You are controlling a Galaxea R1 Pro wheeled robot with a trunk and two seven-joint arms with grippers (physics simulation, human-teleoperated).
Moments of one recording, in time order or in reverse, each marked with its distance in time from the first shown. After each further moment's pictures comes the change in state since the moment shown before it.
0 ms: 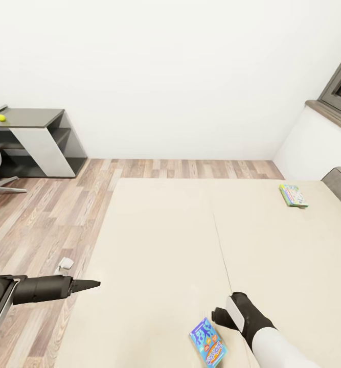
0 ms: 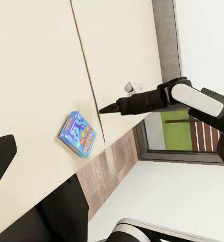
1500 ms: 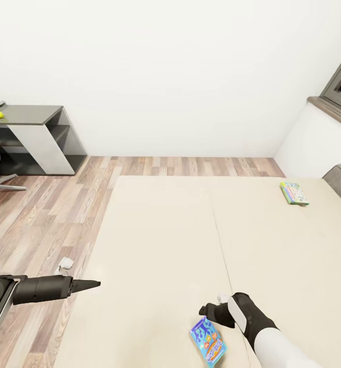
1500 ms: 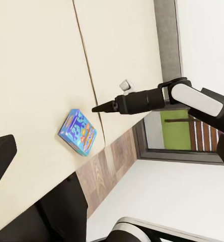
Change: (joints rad) left arm 0.000 -0.001 0.000 0.000 0.000 0.000 0.000; right arm 0.002 -0.013 0.001 0.002 0.000 -0.009 0.304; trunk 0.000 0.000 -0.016
